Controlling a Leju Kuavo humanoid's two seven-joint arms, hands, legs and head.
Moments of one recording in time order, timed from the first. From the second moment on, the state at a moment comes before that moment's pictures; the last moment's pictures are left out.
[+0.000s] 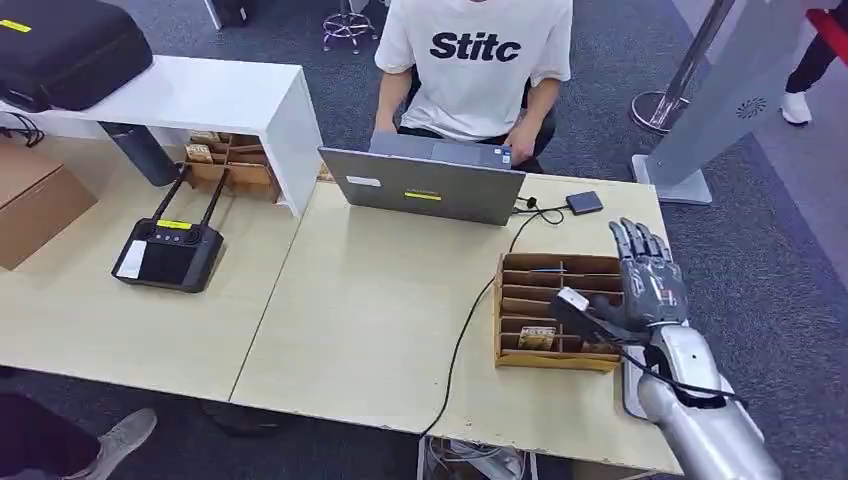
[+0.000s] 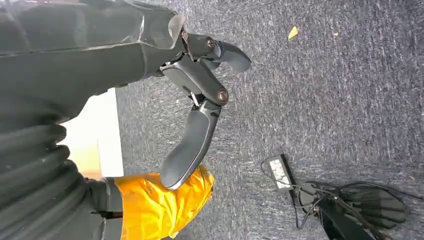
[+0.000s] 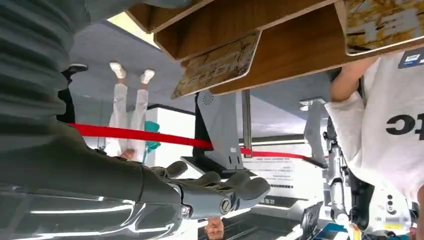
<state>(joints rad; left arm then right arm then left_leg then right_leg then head) 0.10 -0.35 1.26 -0.92 -1.29 -0.47 -0.10 -0.43 -0.30 0.40 -1.06 1.10 -0.43 -0.03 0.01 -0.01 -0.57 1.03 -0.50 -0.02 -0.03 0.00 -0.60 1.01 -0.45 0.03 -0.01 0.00</state>
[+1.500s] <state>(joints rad) 0.08 -0.35 1.30 -0.92 -1.33 -0.47 -0.12 -0.43 -0.30 0.36 -1.00 1.07 -0.45 -0.05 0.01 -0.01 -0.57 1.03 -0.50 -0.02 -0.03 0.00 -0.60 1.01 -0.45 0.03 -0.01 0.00</state>
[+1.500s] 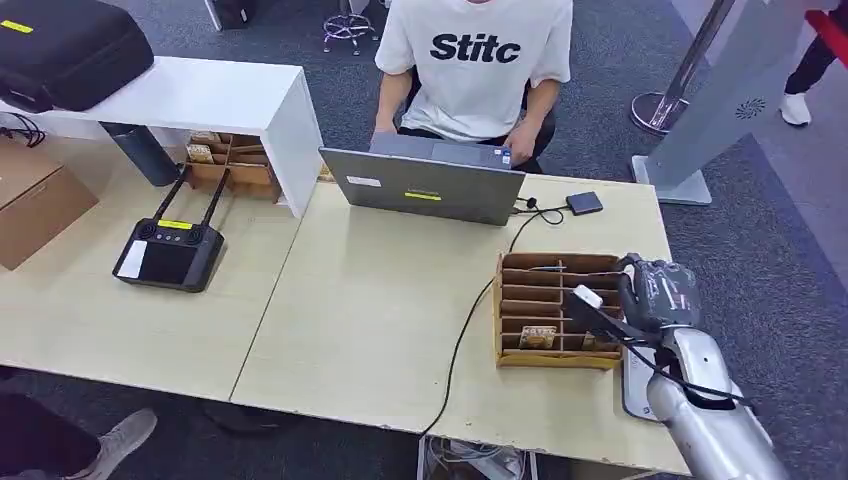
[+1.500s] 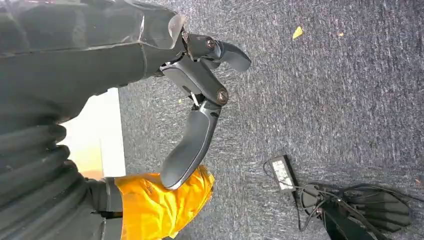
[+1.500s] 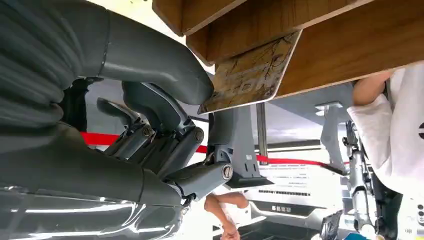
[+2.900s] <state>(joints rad) 0.00 -0.30 1.38 -0.77 -1.43 -0.37 -0.19 -0.68 -0.24 0.35 -1.27 0.99 -0.40 -0.06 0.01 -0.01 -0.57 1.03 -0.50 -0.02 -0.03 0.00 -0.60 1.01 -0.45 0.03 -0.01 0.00</state>
